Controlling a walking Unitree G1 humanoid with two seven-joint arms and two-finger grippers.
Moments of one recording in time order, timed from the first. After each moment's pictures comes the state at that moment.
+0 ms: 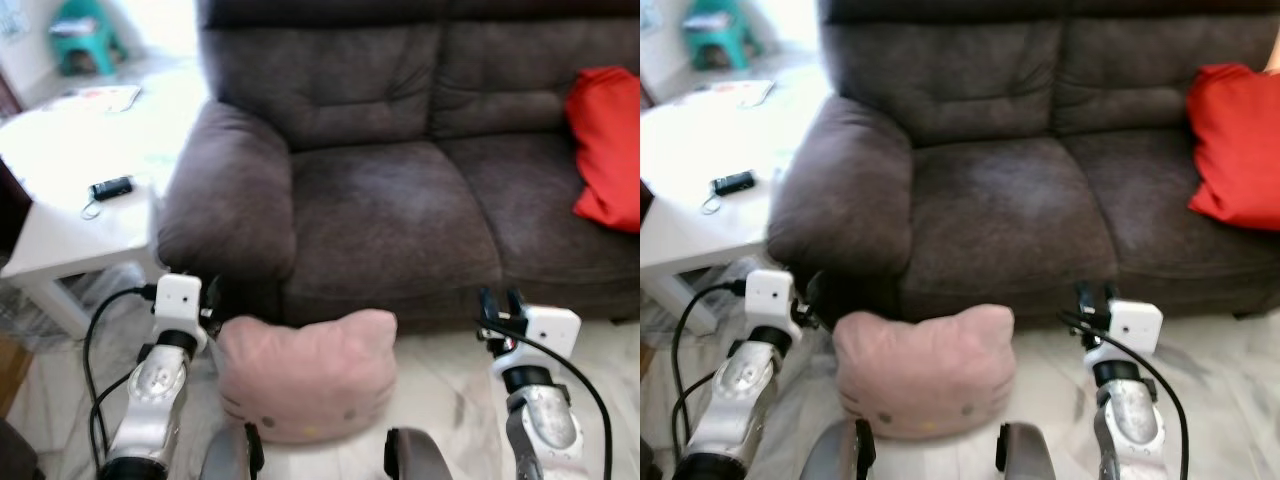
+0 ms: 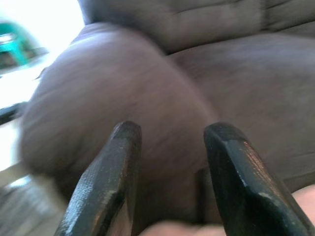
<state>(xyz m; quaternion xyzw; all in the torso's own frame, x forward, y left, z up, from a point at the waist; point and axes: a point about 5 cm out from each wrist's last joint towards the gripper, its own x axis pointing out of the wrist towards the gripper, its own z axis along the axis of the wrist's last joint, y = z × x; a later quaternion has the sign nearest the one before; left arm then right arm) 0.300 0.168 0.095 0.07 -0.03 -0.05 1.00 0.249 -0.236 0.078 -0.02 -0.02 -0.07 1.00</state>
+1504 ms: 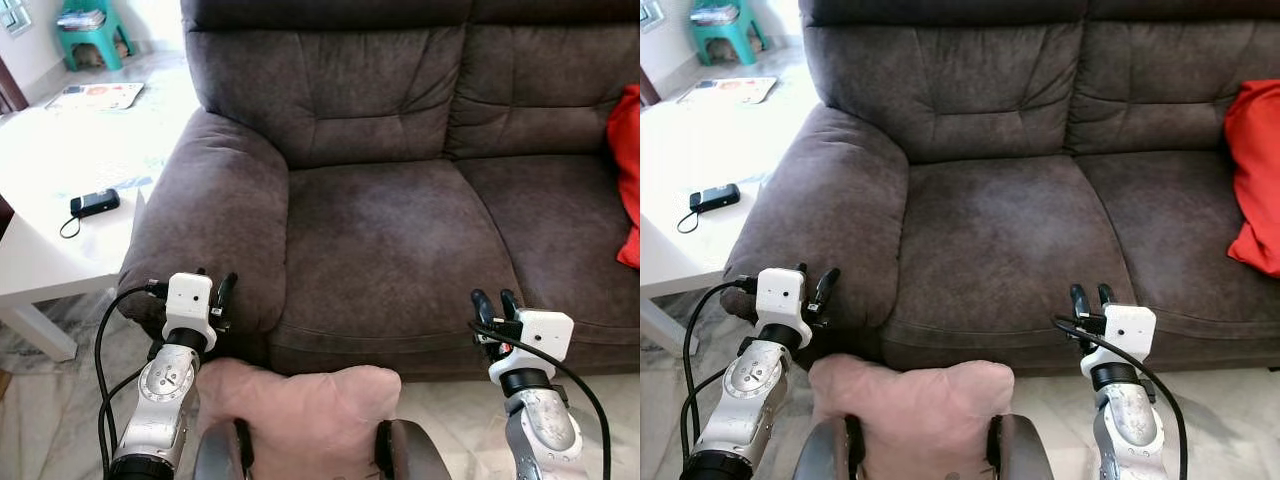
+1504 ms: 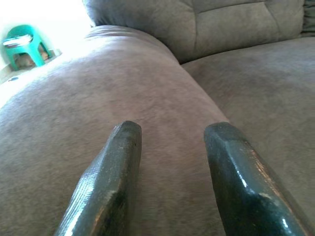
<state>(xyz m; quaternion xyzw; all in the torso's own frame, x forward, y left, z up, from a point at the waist) 0.298 0.180 0.095 0.08 -0.04 -0.04 1.00 0.254 -0.220 0.077 -0.01 -0.02 -0.03 1.00</state>
